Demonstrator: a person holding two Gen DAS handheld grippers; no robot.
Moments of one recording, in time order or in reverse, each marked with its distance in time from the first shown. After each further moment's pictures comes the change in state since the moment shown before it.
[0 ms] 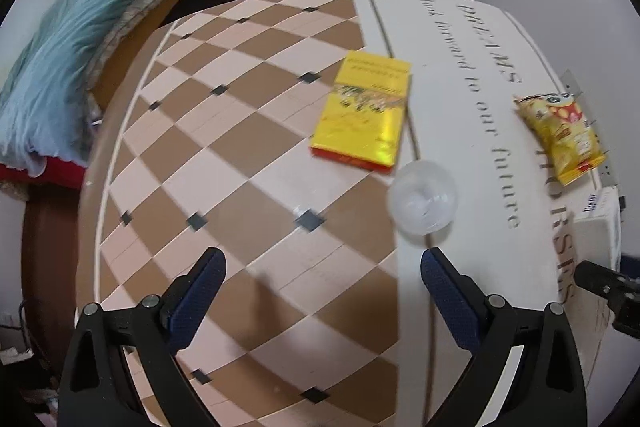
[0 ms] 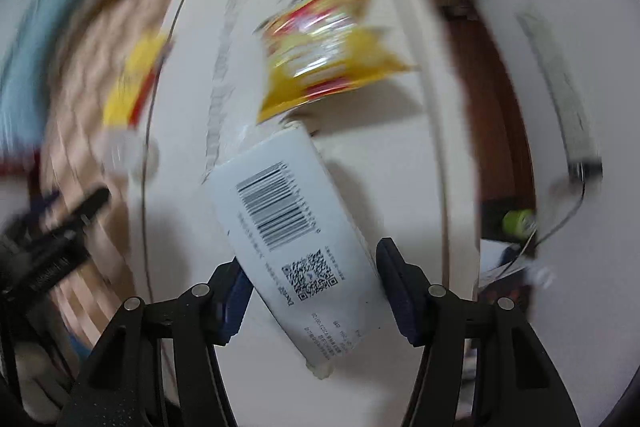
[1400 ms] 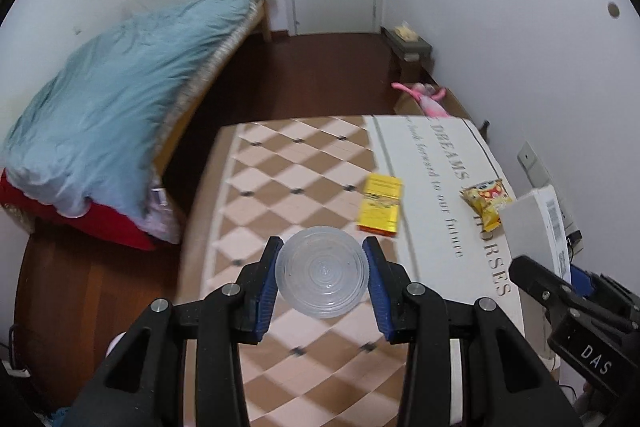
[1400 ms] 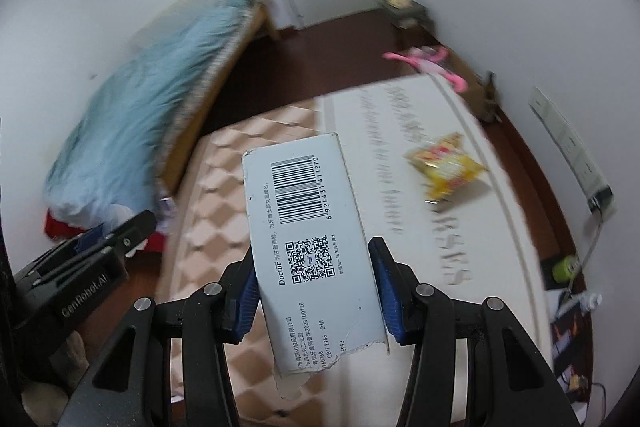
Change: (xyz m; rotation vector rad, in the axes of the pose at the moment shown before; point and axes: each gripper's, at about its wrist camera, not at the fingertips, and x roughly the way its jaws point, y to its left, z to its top) left arm -0.183 0.090 -0.035 -0.025 -0.336 -0.027; right arm -0.139 0.142 -0.092 -0.046 -0.467 0.190
